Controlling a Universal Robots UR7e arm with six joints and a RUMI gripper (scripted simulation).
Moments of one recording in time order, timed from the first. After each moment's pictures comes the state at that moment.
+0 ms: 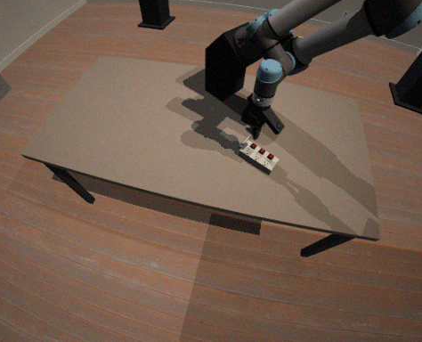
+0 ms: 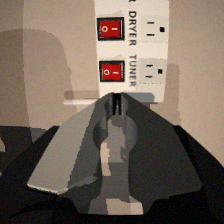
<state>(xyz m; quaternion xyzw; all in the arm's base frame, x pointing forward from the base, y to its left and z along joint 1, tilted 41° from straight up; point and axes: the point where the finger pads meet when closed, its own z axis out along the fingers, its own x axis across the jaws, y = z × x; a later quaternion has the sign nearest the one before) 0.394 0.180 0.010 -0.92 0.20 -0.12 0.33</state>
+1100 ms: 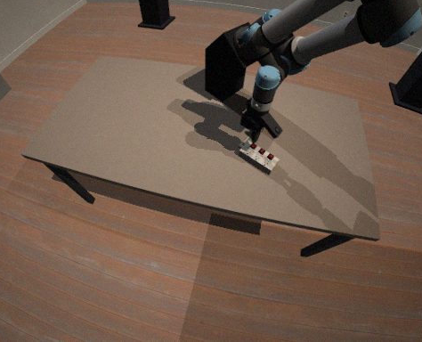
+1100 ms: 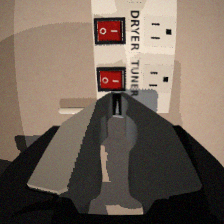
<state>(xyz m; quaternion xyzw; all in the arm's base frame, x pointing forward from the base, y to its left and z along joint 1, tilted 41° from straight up) 0.403 0.193 -0.009 -0.92 0.20 -0.12 0.33</state>
